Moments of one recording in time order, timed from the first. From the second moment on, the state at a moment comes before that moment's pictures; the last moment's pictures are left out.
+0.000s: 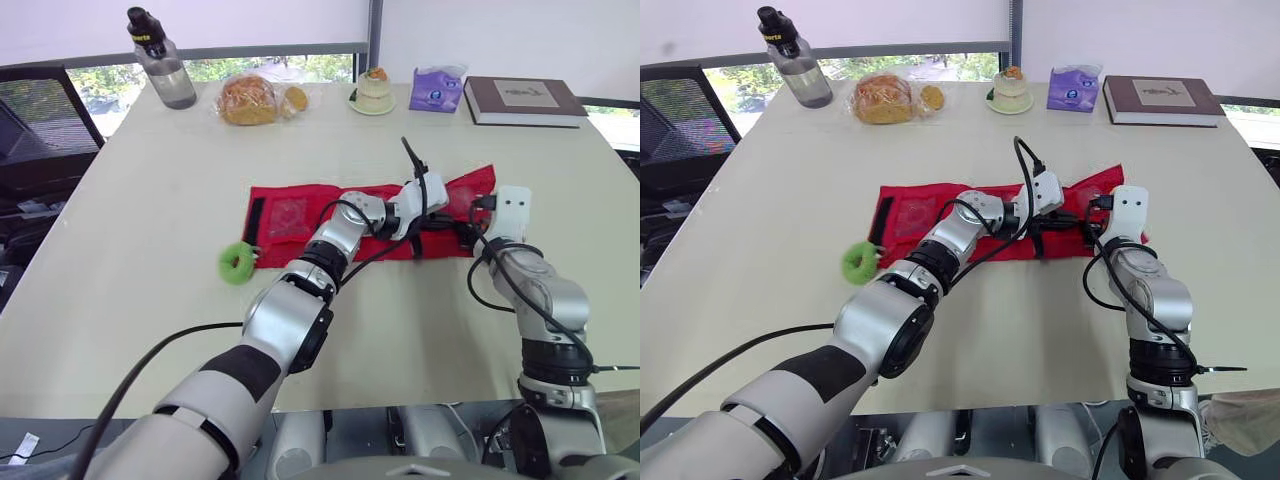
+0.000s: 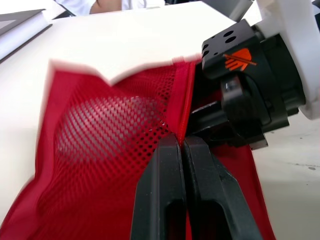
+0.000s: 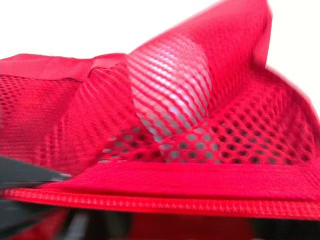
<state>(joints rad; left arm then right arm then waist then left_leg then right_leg) -1.18 -0.07 -0.16 1.19 0.12 -0.22 -0.95 -0.41 -0.20 -0.16 -0.18 0.29 0.87 -0.02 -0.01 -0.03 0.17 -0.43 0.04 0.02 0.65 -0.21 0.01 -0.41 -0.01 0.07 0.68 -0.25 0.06</state>
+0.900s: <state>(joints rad) -1.08 0.00 -0.12 0.92 -0.05 -0.07 -1.19 -0.02 -0.40 -0.30 -0.53 0.39 0.89 0.21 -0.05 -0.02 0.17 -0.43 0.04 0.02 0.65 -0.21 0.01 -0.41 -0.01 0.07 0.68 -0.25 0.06</state>
